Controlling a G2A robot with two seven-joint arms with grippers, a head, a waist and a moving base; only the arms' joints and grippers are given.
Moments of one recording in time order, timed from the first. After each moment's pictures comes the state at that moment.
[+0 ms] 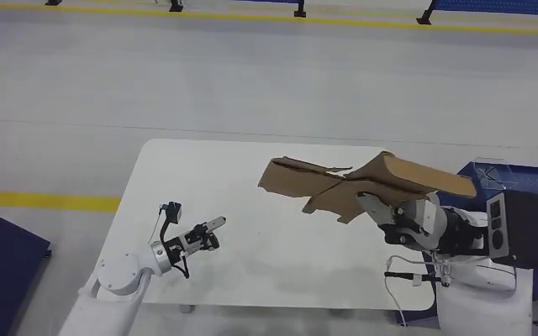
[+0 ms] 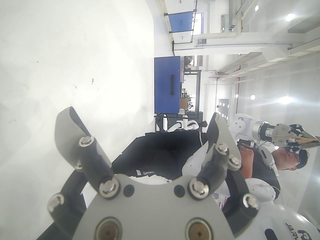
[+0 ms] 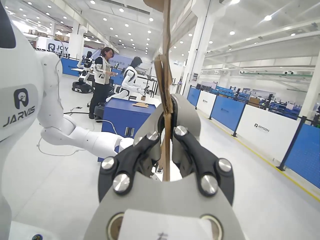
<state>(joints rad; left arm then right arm) 1.25 -1.18 -1.36 -1.45 -0.19 -0.13 -0.87 -1.23 -1.25 1.68 -2.15 -0.39 -1.01 0.44</state>
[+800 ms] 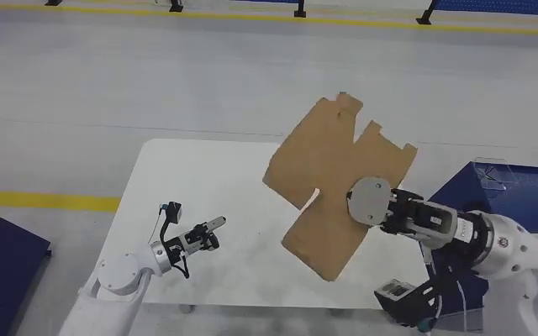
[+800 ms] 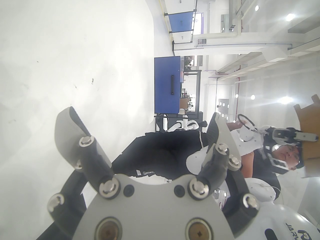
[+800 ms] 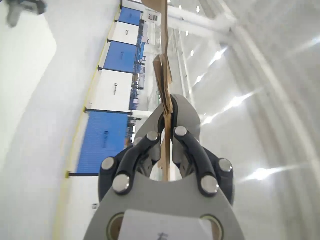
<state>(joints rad) 1.25 -1.18 -1.36 -1.45 -0.19 -0.13 -0.87 -1.25 -1.04 1.78 -2.32 -2.66 -0.37 -1.08</state>
